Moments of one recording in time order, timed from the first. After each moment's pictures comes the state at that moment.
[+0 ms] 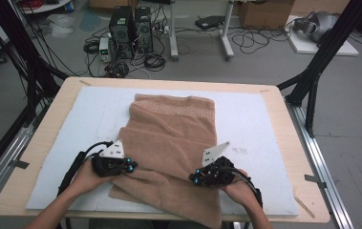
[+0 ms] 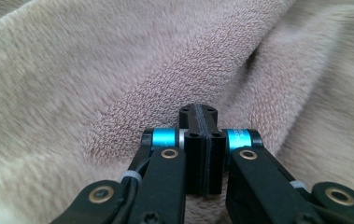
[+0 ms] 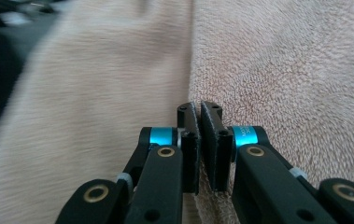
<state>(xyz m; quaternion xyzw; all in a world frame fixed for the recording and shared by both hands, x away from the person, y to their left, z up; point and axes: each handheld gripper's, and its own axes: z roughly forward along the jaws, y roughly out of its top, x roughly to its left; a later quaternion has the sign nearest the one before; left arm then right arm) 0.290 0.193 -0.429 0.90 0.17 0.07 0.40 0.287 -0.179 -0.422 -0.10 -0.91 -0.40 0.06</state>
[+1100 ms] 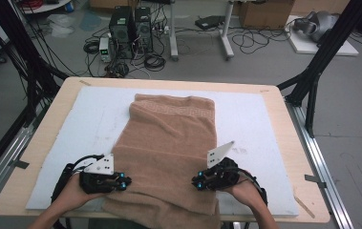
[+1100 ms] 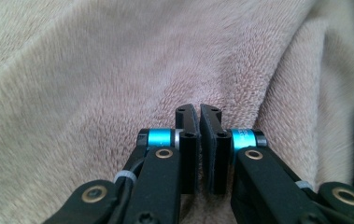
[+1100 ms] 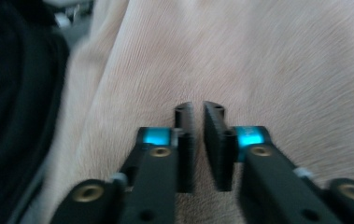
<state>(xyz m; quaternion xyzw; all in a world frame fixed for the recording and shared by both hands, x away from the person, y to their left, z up) 0.256 0.204 -0.410 0.89 0.16 0.04 0.43 0.290 -0.193 -0.407 -0.10 -0.90 -0.42 0.05</state>
